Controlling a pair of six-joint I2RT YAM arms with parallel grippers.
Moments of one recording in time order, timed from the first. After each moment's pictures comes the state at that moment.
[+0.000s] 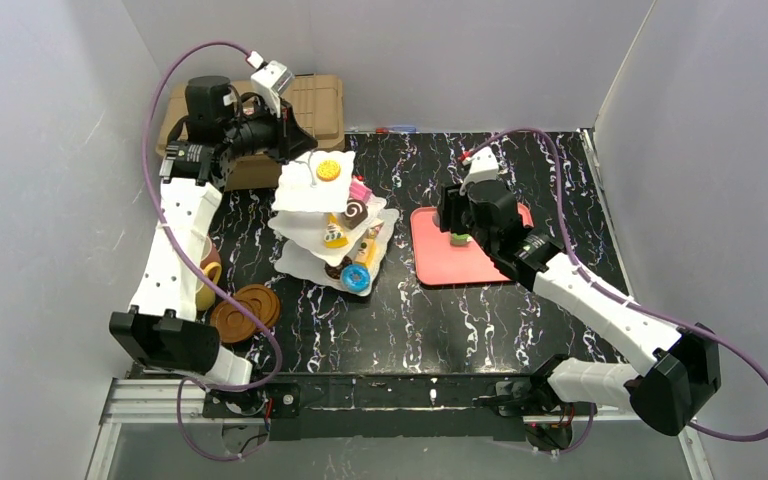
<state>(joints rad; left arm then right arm) -0.11 1.50 1.78 -0.72 0.74 0.13 0.71 1.18 1.00 -0.22 0.33 0.24</state>
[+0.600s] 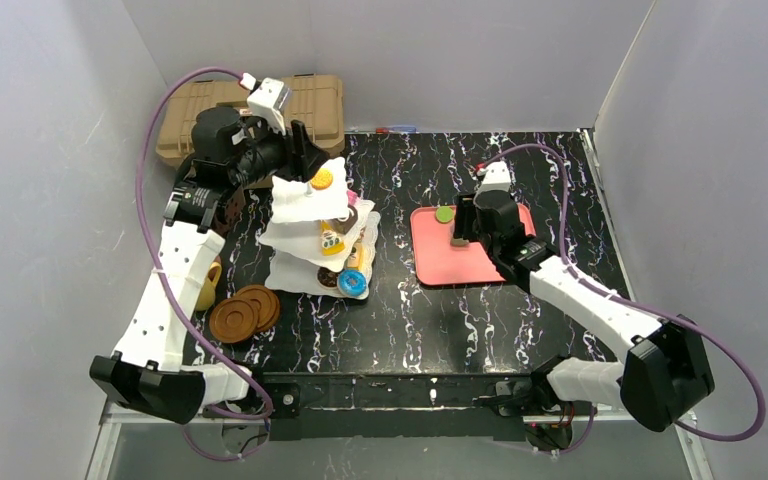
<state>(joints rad) -0.25 1.26 1.50 -0.52 0.41 -0.08 0.60 1.20 0.84 -0.11 0.36 0.26</state>
